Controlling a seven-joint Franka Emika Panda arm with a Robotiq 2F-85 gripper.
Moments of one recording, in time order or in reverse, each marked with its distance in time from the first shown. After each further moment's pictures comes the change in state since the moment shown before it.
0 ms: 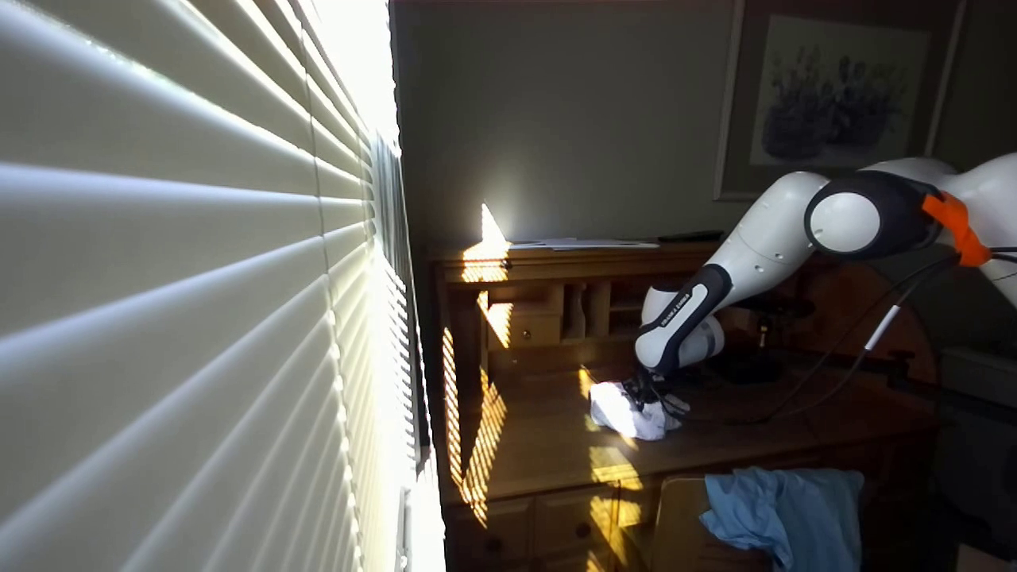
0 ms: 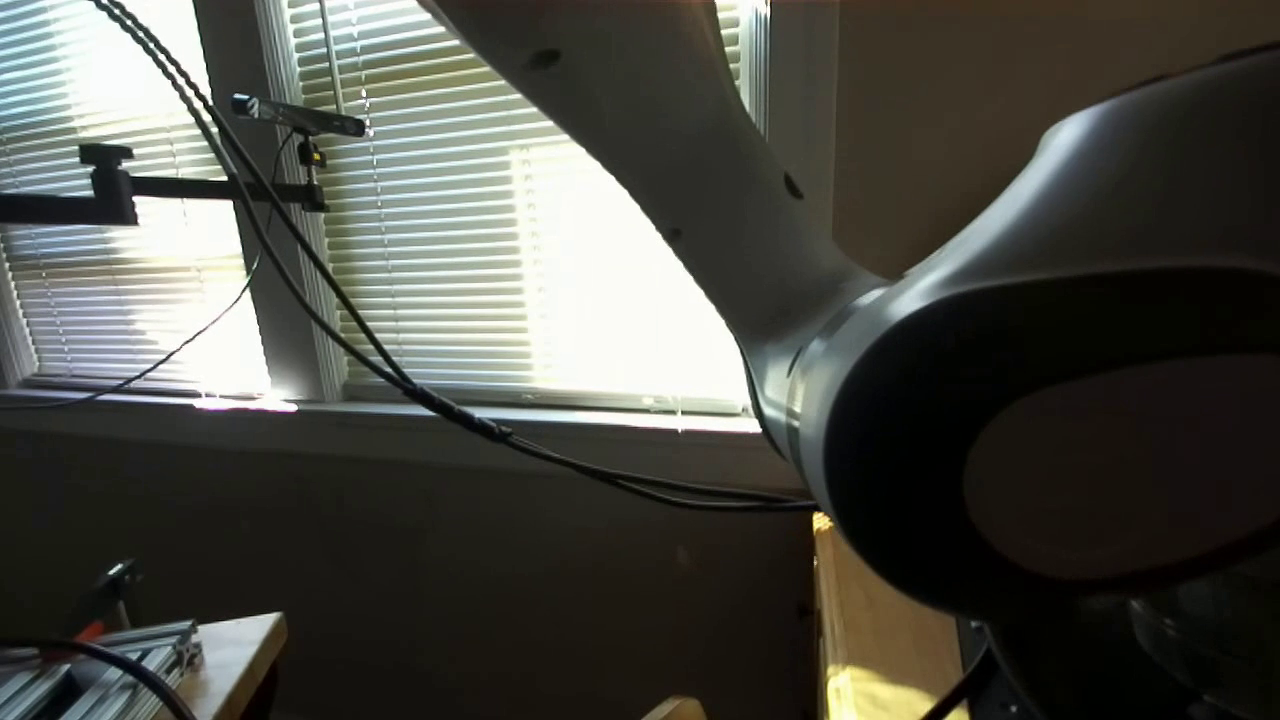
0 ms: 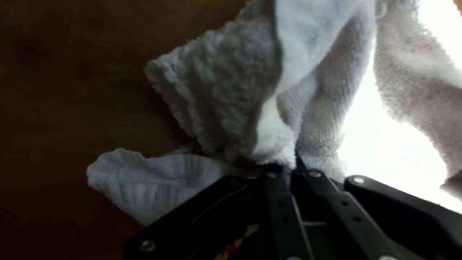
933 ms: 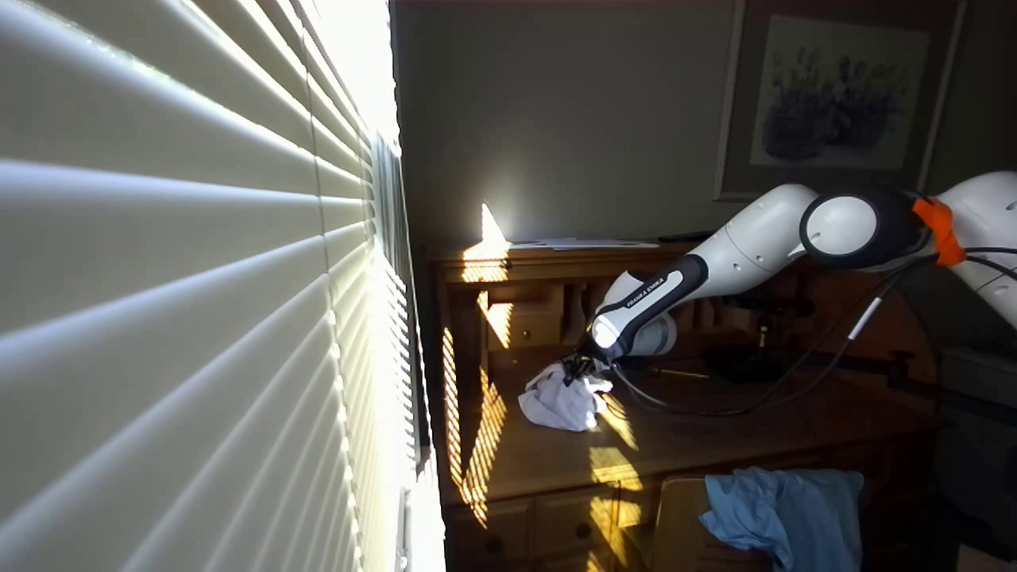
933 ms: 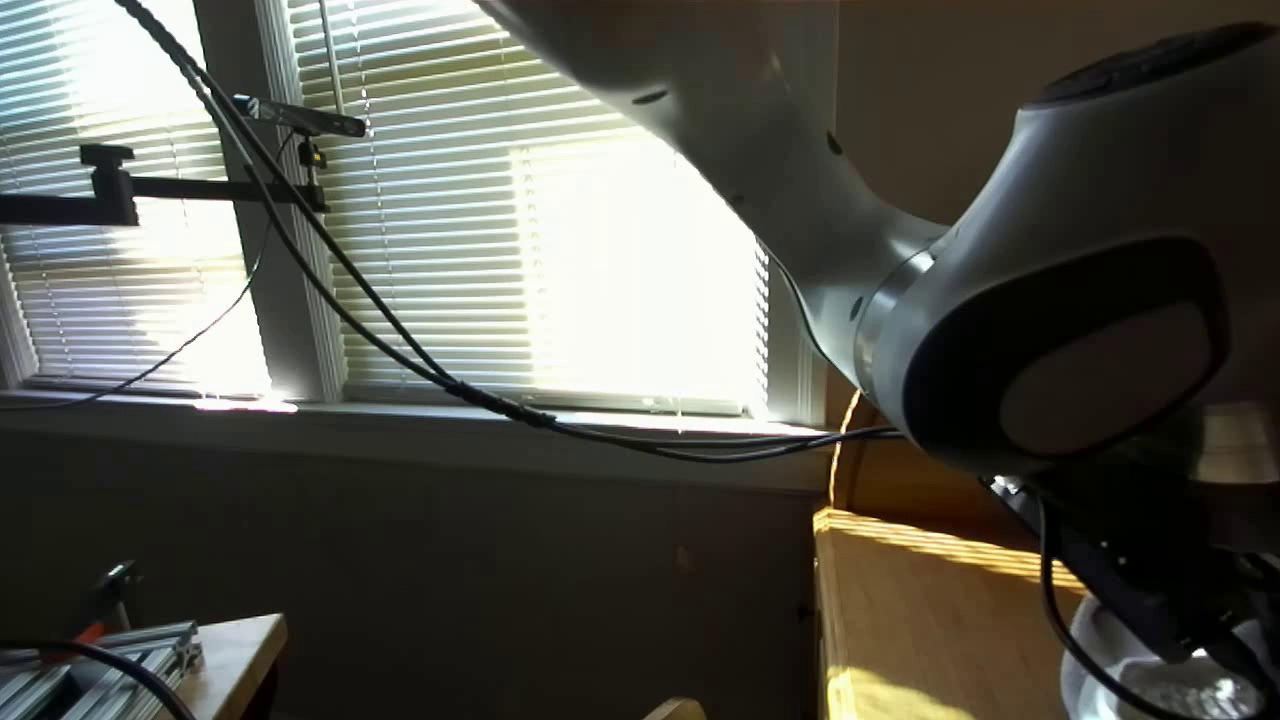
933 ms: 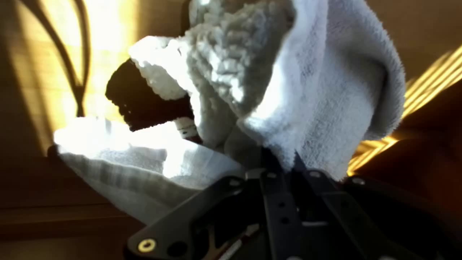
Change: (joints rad) arm -0.214 0.114 0.418 0.270 0.014 0.140 -0.388
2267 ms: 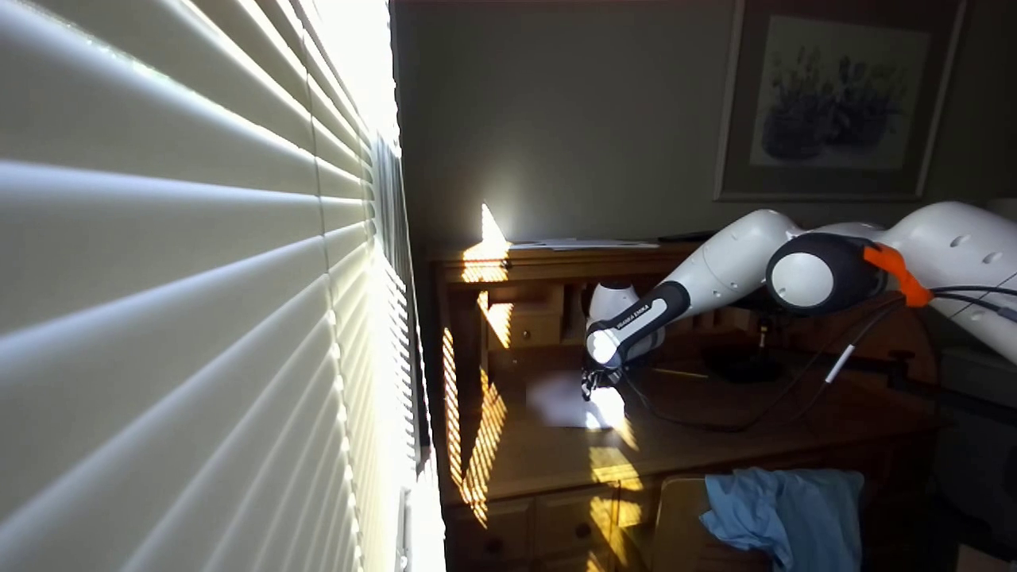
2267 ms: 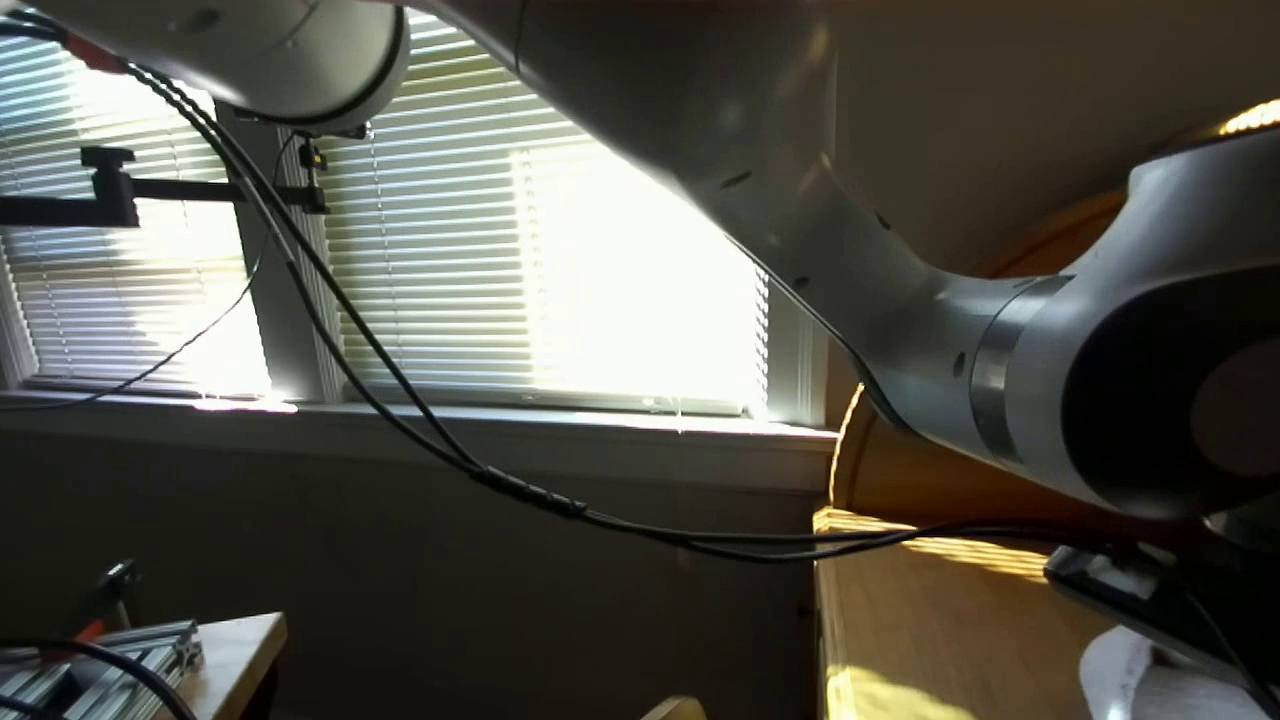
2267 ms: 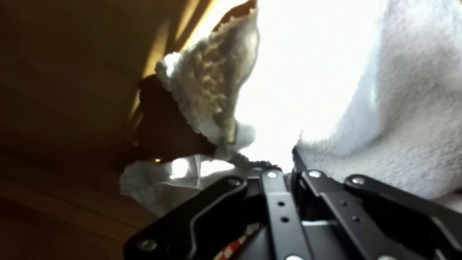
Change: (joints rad) arm 0.158 0.151 -0.277 0.248 -0.122 -0.318 -0.114
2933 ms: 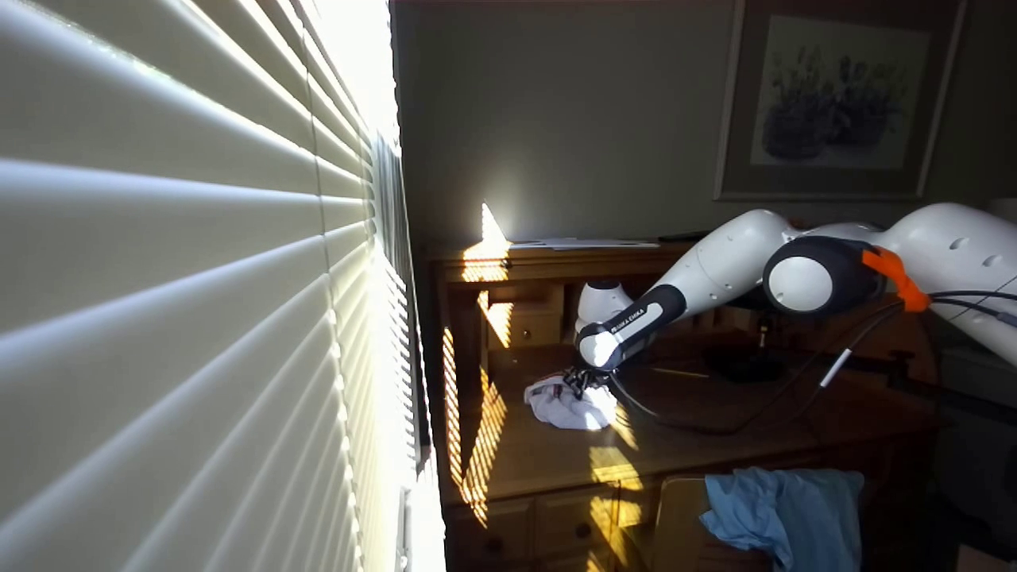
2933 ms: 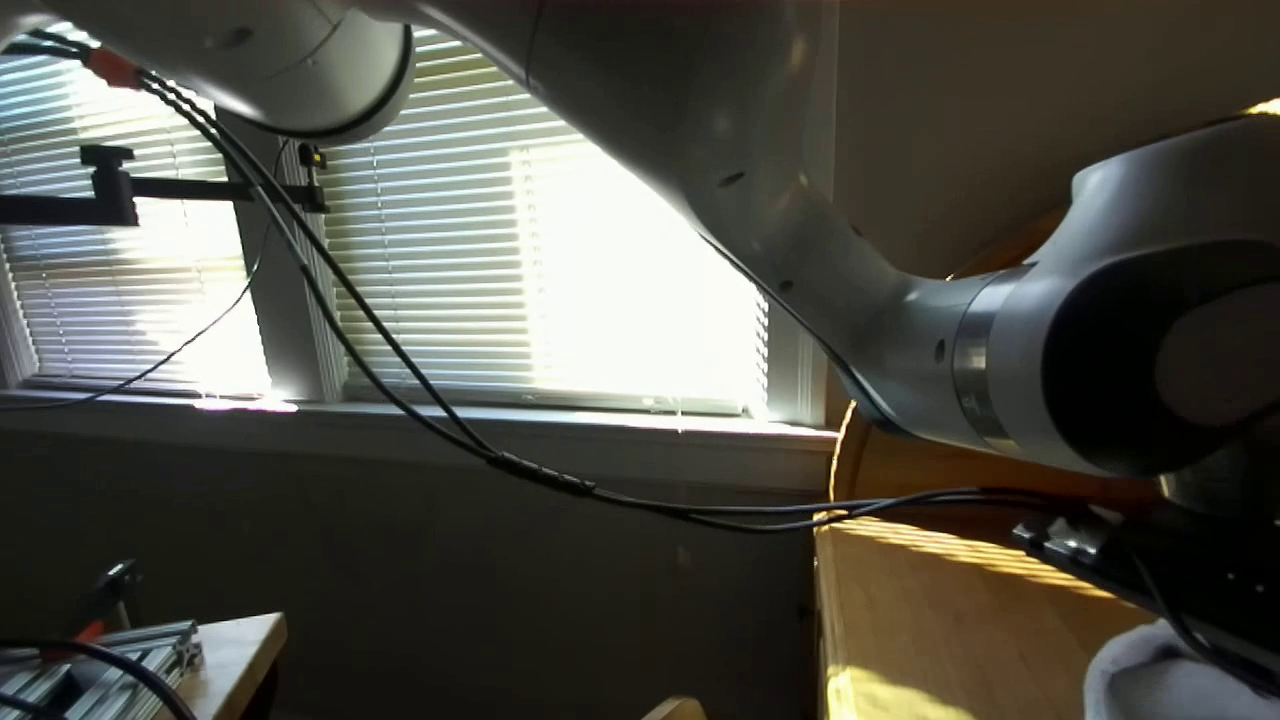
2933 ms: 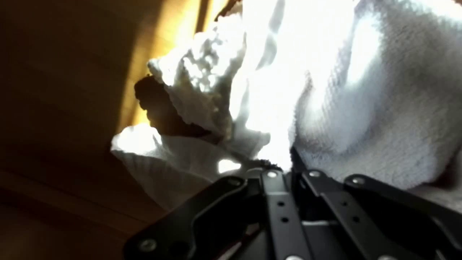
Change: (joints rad) arm 0.047 0.007 -0.016 0.026 -0.069 -0.013 0.146
